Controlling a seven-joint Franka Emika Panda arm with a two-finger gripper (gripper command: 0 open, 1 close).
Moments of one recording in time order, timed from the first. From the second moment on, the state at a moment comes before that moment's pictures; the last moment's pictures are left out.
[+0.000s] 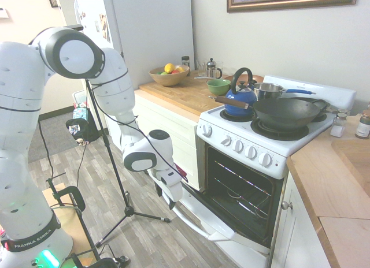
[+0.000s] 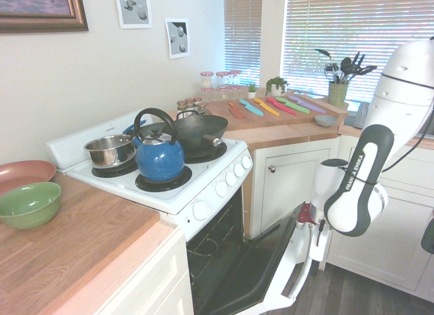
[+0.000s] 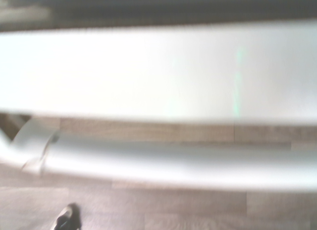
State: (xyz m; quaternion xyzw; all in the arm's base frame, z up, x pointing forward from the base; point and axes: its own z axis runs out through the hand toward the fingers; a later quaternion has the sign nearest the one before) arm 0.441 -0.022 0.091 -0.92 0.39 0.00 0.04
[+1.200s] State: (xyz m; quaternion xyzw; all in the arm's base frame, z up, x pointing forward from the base) arm 0.586 0.015 0.157 -0.94 0.32 -0.11 0.02
